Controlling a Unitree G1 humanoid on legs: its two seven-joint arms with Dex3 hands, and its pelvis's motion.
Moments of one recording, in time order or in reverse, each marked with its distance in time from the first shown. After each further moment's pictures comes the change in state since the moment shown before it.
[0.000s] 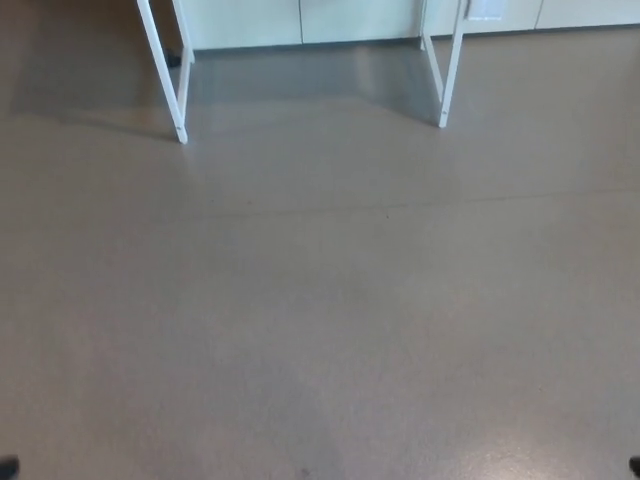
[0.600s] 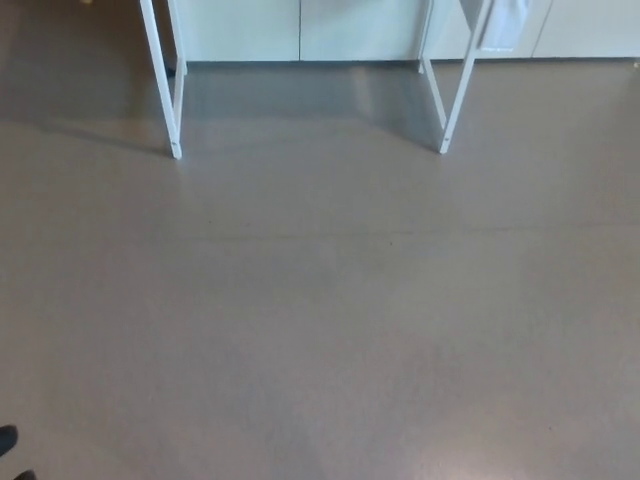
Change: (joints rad) left_arm 0.002 0.018 0.033 -0.016 -0.067 -0.002 -0.118; right_arm 0.025 -0.008 -0.029 -0.017 0.050 -0.047 0.059
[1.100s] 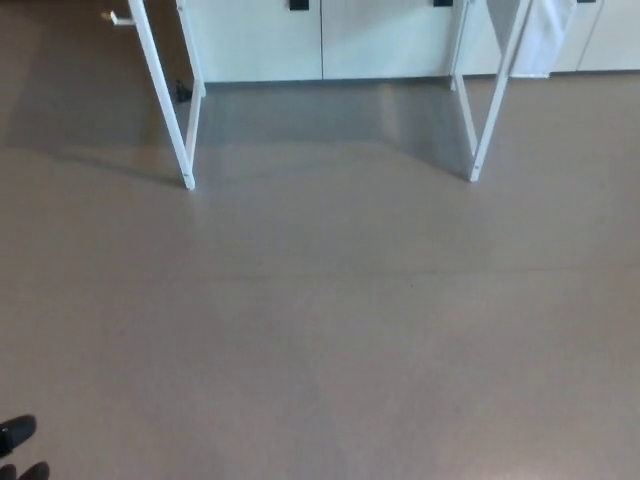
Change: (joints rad) left_arm -0.018 0.006 -0.033 0.002 0.005 -0.004 -0.022; right_arm 0.010 -0.011 0.016 0.024 -0.008 -0.028 -0.005
